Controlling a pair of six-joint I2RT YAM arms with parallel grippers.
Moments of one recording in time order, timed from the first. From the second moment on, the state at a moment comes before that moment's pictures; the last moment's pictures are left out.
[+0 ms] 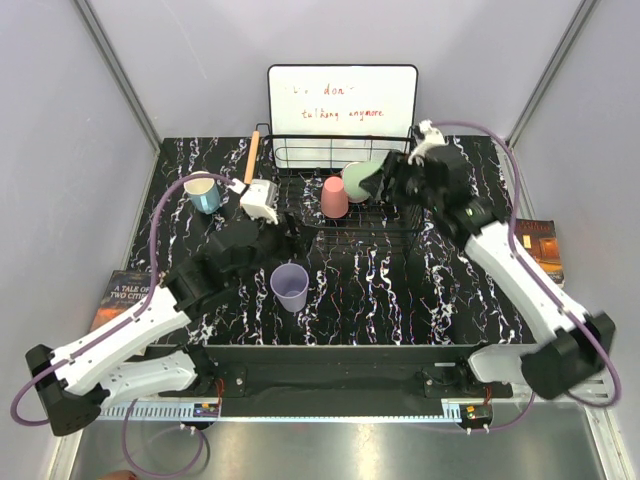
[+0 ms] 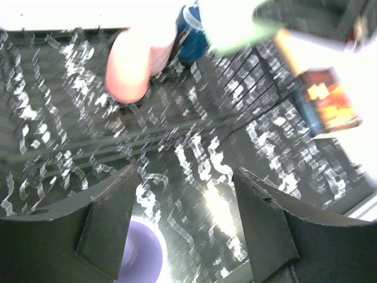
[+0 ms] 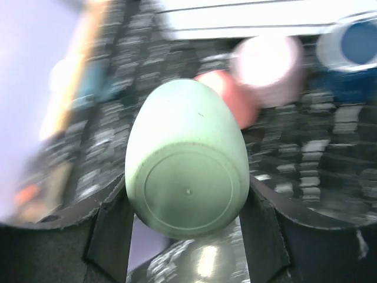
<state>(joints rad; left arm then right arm) -0.89 0.96 0.96 -0.28 -0.34 -0.48 0.45 1.37 1.34 -0.38 -0.05 0.48</state>
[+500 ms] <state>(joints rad) -0.77 0.84 0.76 0.13 -0.07 -0.60 0.44 1.08 0.65 0.57 -0.56 1.00</state>
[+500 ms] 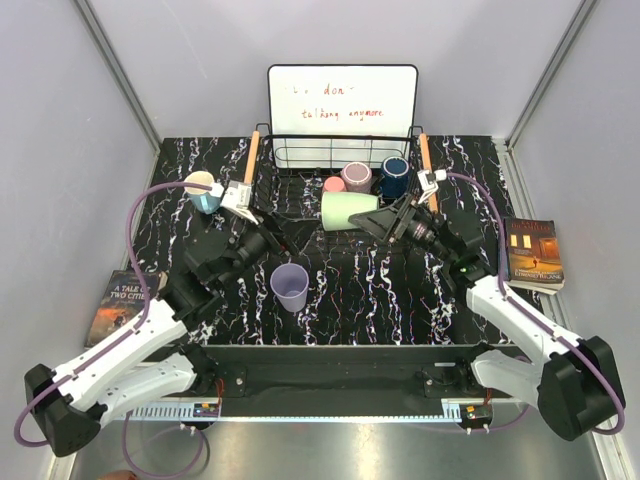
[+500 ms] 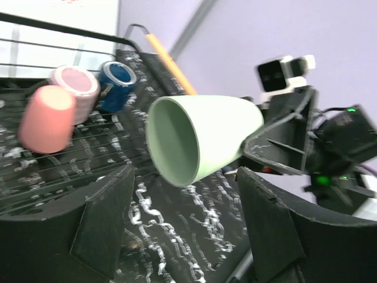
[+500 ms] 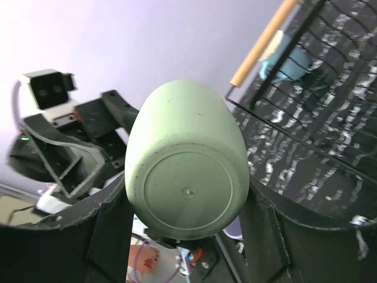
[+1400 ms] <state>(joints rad) -0.77 0.97 0.71 0.49 0.18 -0.73 0.48 1.12 0.60 0.88 -0.68 1.18</state>
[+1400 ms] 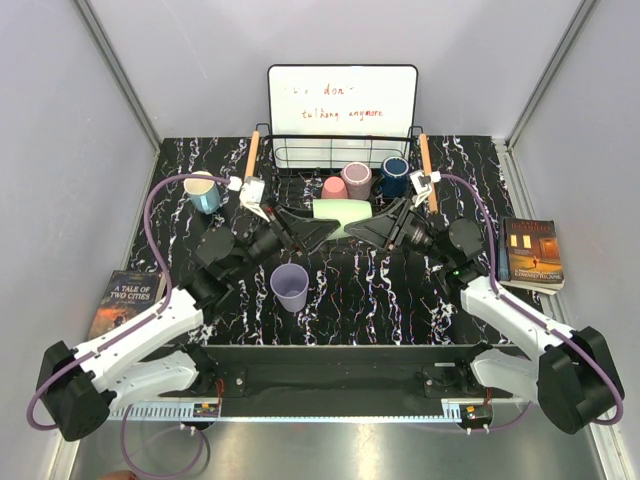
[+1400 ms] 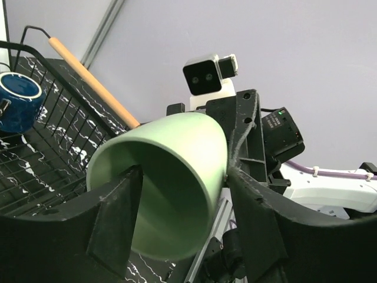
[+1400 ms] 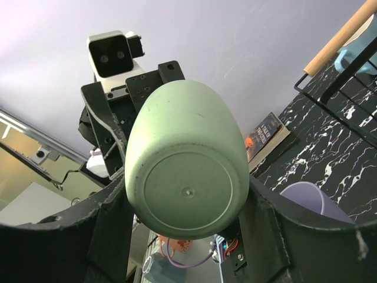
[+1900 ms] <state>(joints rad) -0.78 1.00 0.76 0.51 0.29 -0.78 0.49 1.04 0.60 0.76 -0.67 1.16</state>
